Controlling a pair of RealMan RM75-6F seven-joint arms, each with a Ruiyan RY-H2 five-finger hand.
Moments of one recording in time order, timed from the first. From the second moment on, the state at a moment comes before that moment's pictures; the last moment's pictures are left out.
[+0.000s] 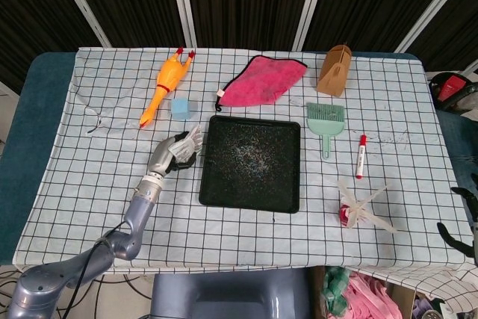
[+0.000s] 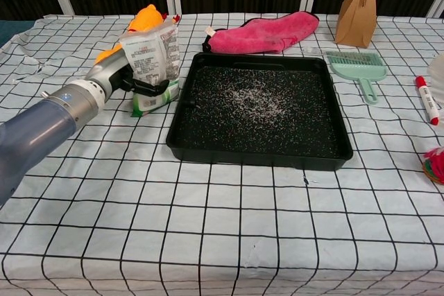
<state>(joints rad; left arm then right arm) -0.80 -1.99 -0.29 -0.73 1.30 0.93 -0.61 -0.02 -1.05 0.13 -1.65 -1.42 1.58 0.02</state>
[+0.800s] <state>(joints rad) -0.83 -1.55 -0.26 -1.25 1.38 0.85 -0.44 -0.03 -1.05 0.13 -1.66 -1.41 1.59 0.00</state>
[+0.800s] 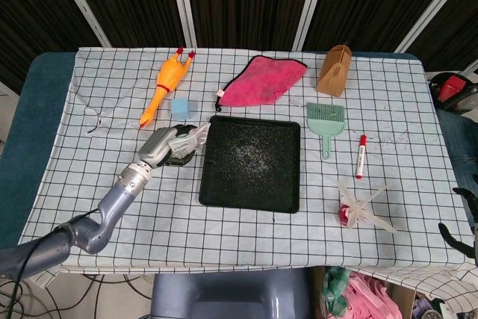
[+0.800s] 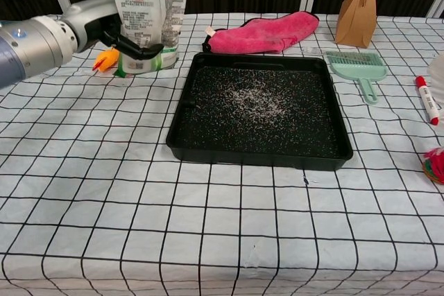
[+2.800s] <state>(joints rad) -1.69 -1.39 0.18 -1.42 0.22 0.61 0.53 -0.03 -1.06 0.16 -1.60 -1.32 1.56 0.02</state>
